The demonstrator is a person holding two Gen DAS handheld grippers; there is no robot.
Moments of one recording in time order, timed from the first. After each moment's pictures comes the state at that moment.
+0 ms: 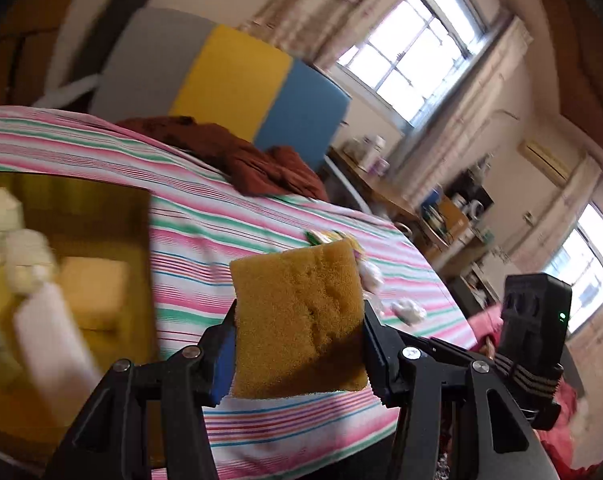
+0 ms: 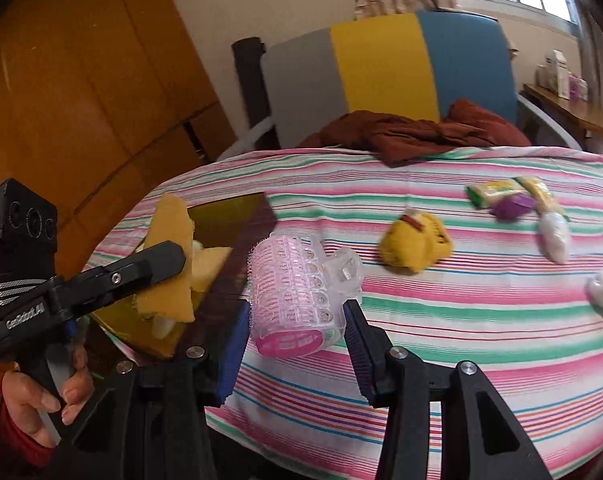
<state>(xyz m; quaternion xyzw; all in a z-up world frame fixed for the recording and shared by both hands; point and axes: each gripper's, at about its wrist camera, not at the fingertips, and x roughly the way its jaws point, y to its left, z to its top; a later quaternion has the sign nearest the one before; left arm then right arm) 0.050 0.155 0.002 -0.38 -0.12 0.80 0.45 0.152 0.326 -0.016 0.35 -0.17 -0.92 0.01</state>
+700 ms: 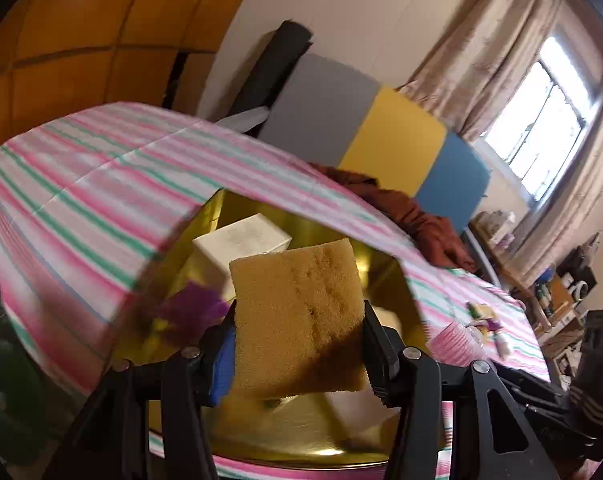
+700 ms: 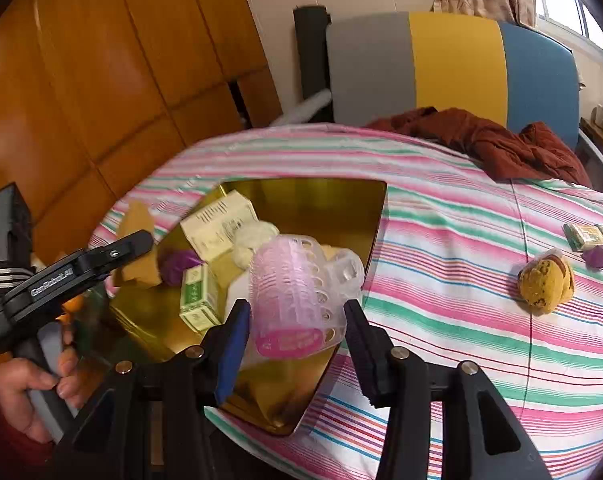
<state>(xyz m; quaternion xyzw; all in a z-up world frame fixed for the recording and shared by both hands) -0.016 -0.021 -0.033 -0.37 -0.15 0.89 0.21 0.063 0.204 -0.024 0.39 -0.10 -0.91 0.05</state>
